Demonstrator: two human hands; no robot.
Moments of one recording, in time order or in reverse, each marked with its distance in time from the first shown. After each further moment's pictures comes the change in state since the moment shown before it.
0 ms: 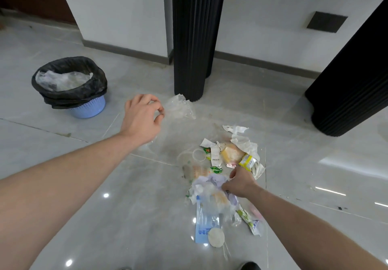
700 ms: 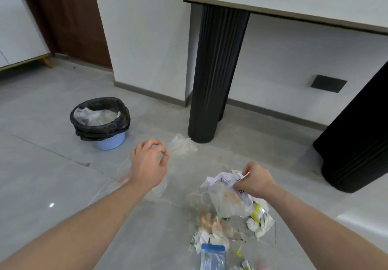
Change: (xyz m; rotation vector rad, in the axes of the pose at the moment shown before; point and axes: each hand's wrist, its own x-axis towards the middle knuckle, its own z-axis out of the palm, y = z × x) left_hand -0.022 -0.003 -0.031 -0.096 0.143 -0.275; right_hand -0.022 -0.097 -0.133 -0.034 0.202 -0.242
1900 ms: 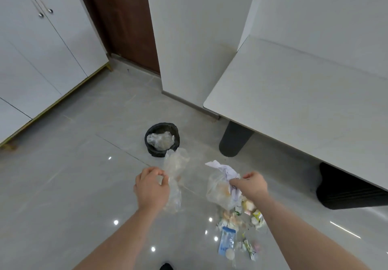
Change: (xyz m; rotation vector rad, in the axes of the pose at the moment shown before) left_hand 0.145 0.081 -0.478 -0.102 -0.184 -0.685; right_hand -0.142 -0.376 -0.322 0.312 -0.227 0.331
